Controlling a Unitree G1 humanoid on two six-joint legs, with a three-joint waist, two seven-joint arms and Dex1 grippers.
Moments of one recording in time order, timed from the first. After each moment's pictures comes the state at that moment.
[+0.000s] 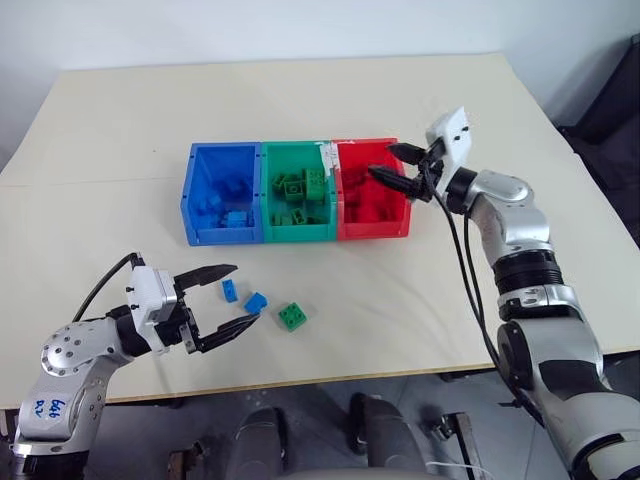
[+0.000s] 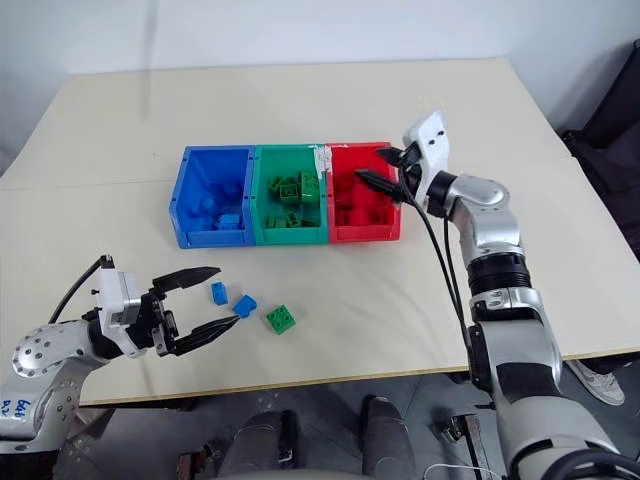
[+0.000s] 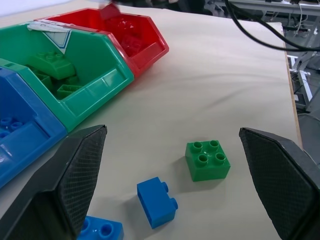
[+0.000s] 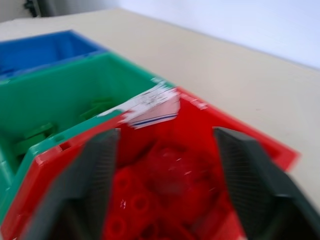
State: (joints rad) left arm 0.08 0.64 0.25 -0.34 -0.55 0.17 -0.95; right arm -0.99 -0.42 -0.02 0.73 0.23 0.09 0.93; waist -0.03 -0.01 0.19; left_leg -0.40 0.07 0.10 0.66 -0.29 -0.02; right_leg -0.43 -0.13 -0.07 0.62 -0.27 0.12
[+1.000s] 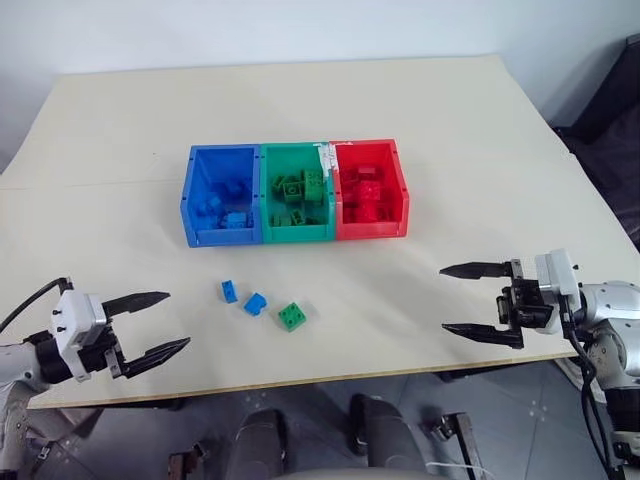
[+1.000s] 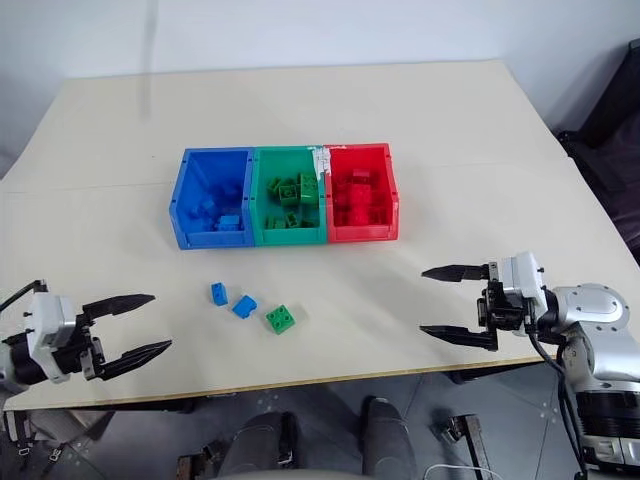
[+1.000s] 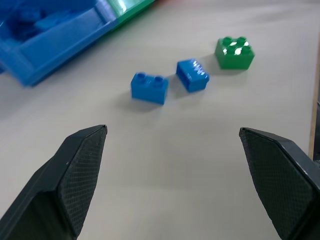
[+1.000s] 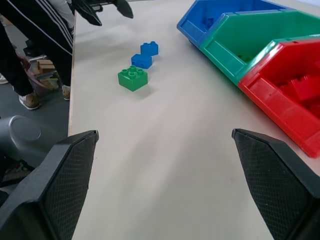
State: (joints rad) left arm 0.20 0.80 0.43 -0.08 -0.53 0.06 -1.17; right arm -0.20 -0.77 -0.18 0.09 0.58 0.01 1.54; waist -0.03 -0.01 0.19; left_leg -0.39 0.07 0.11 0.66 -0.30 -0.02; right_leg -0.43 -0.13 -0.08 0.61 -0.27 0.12
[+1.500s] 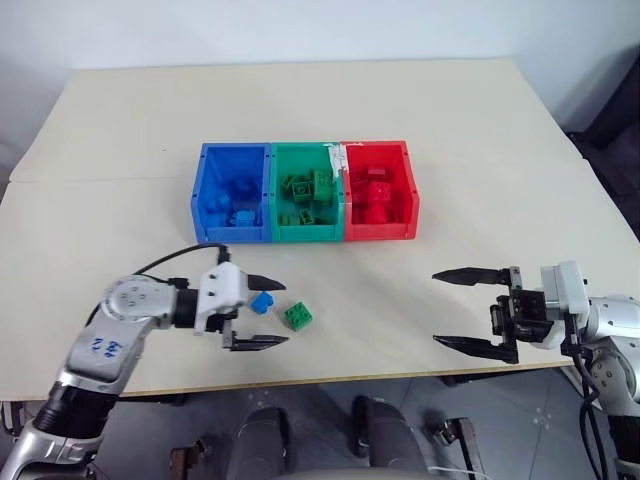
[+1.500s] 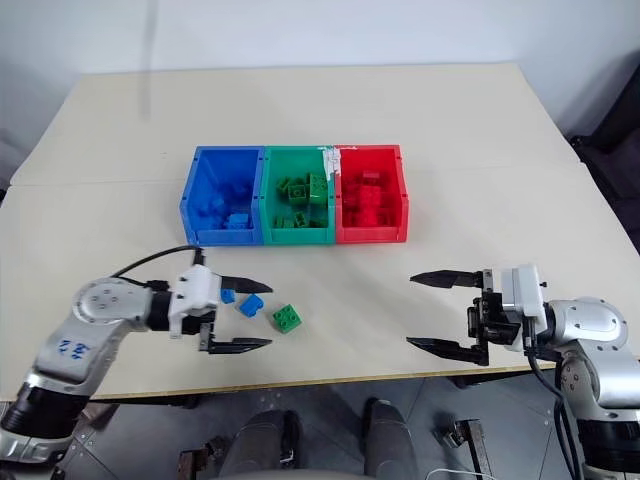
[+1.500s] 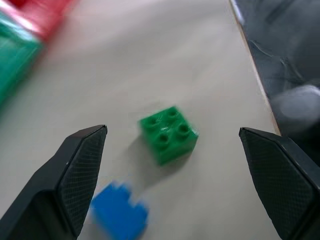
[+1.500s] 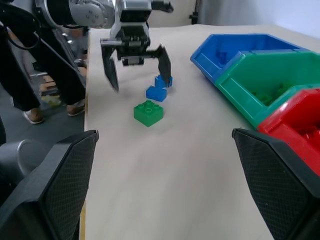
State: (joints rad) left arm -0.27 0.72 -0.15 -0.22 -0.29 0.30 -1.08; right arm -0.03 -0.75 -0.23 -0.19 0.66 0.07 1.40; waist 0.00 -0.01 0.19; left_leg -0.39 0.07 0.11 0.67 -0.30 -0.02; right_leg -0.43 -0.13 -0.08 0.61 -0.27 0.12
